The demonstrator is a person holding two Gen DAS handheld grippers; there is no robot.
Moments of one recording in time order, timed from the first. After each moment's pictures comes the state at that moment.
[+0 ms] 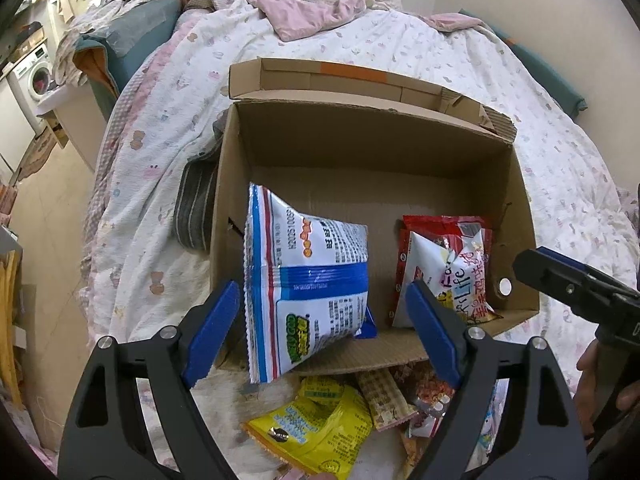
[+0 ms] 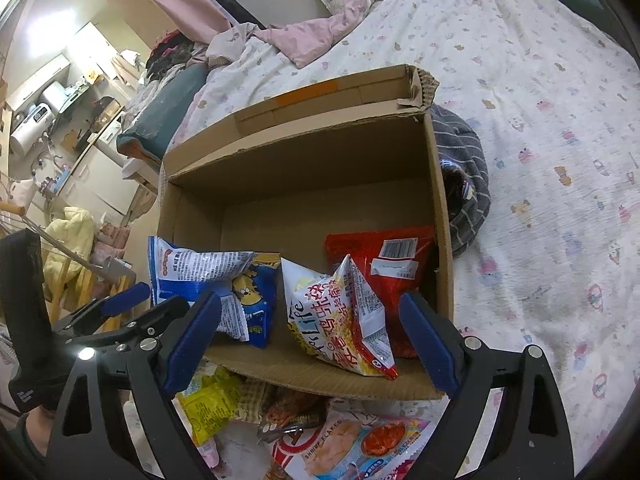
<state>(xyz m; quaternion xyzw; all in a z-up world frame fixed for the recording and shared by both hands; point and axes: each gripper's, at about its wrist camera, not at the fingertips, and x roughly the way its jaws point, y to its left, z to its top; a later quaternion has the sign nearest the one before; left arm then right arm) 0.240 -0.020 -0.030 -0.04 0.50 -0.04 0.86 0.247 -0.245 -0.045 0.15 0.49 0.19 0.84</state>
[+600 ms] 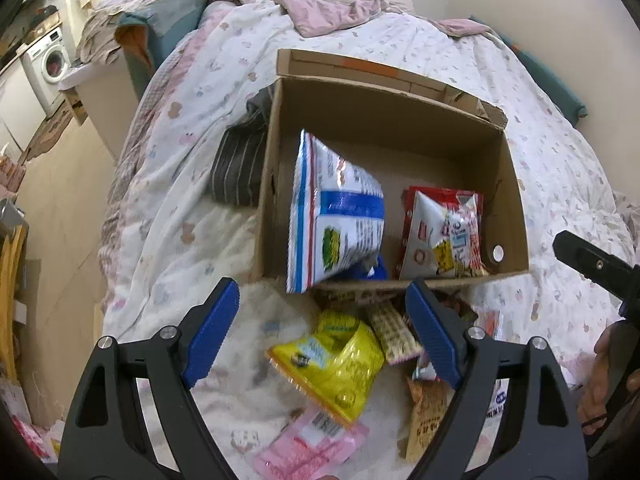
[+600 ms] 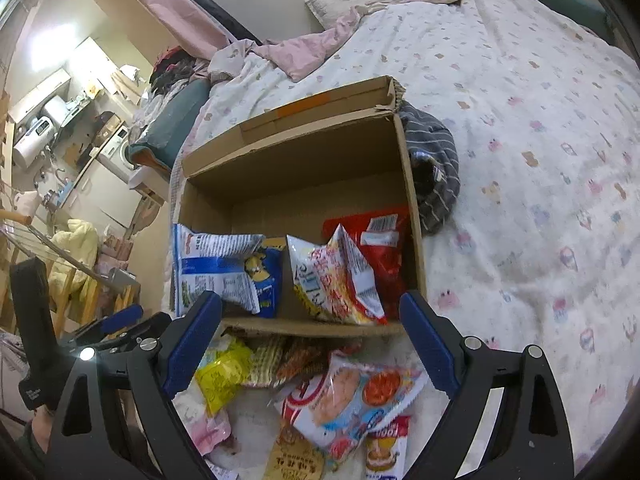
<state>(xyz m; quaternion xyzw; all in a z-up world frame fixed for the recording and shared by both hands) 0.181 0.003 -0.016 -0.05 0.50 -0.02 0.86 0.196 -0.267 -0.022 0.17 0.47 0.18 0.85</state>
